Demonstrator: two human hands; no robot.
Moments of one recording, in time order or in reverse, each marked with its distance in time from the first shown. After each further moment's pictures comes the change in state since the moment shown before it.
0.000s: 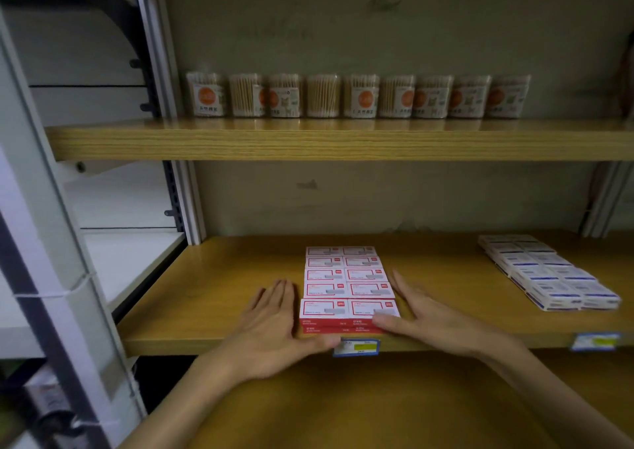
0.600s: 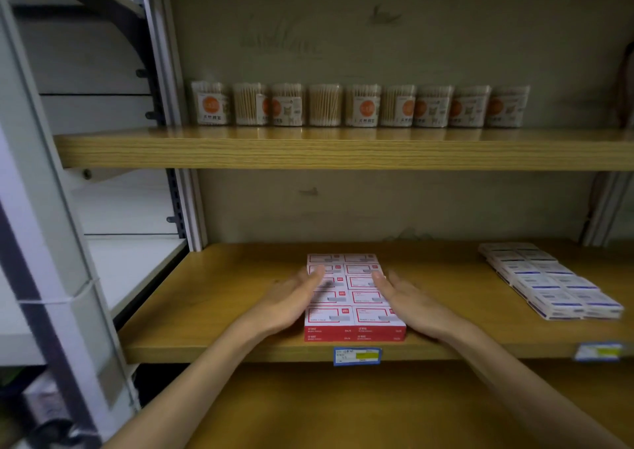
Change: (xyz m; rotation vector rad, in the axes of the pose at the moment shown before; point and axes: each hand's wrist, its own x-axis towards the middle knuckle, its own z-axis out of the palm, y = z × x) left_hand 0.048 0.009 -0.021 -0.481 0.073 -0.062; right_hand 0.049 -0.008 0.005 -0.028 0.158 0.201
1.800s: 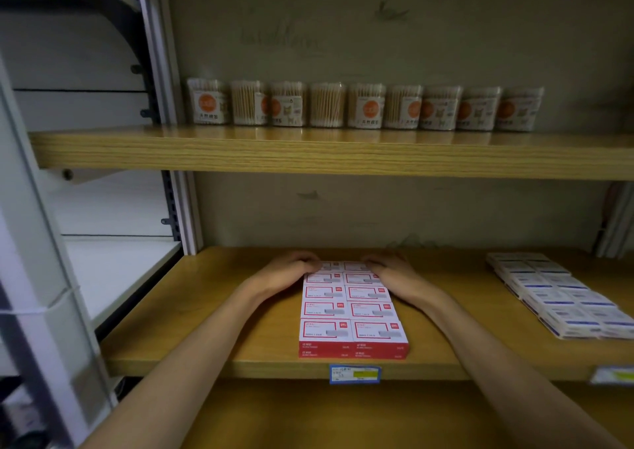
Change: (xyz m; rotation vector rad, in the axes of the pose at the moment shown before) left_hand 0.099 -0.022 -0.017 -0.206 0.019 0.140; right_hand 0.098 0.011 -0.009 0.019 0.104 -0.206
